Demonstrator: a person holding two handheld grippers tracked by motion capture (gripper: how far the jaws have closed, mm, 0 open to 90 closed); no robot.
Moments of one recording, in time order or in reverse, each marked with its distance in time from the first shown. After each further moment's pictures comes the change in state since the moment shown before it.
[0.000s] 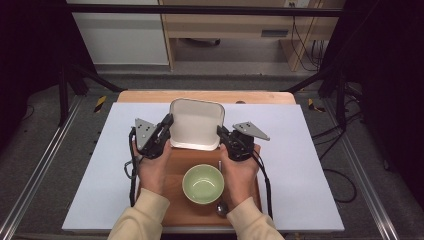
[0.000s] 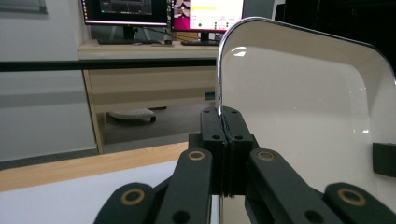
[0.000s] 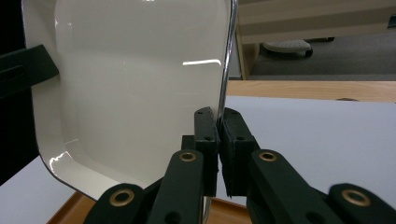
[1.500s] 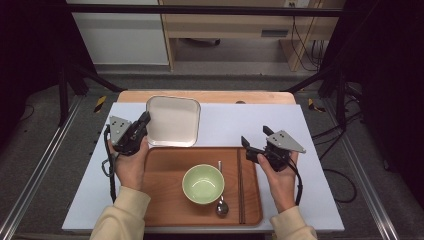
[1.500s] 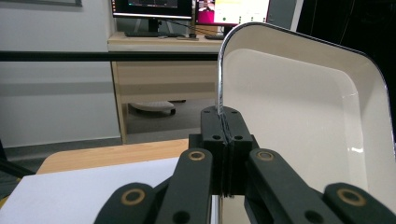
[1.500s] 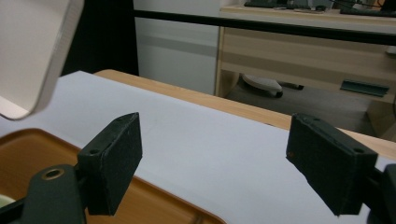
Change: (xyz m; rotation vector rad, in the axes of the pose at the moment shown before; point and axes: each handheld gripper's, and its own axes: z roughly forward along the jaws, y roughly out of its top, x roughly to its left) left arm 0.058 0.001 -0.017 0.032 0.077 -0.028; right arm -0.086 -0.015 -0.046 -0.092 -0.026 -0.277
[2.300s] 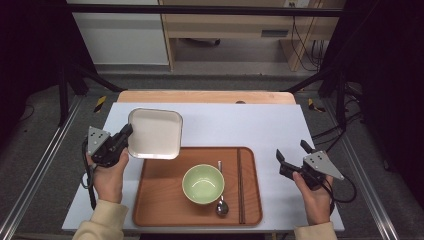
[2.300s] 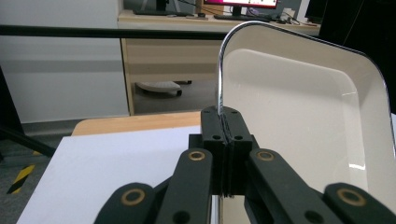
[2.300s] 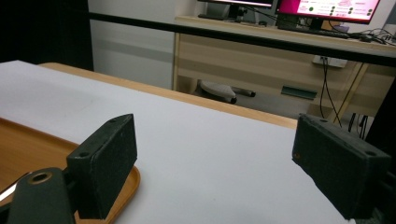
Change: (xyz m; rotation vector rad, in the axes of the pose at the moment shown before) left arm 0.040 -0.019 -0.037 0.079 0.011 -0.014; right arm -0.060 -0.049 -0.064 -0.060 -0.161 -0.051
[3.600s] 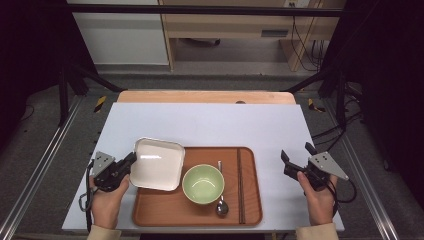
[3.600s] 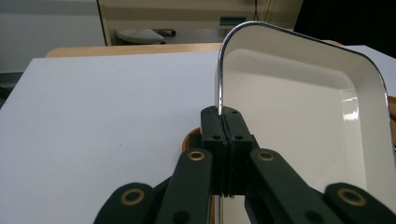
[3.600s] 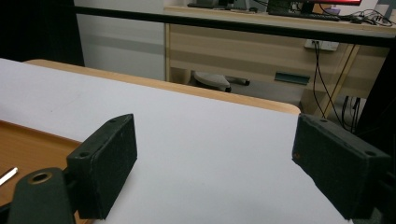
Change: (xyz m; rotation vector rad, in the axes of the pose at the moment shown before) left arm -0.002 -0.057 -0.024 0.190 -0.071 -0.021; right arm -0.011 -0.008 -0.002 0.039 -0.034 0.046
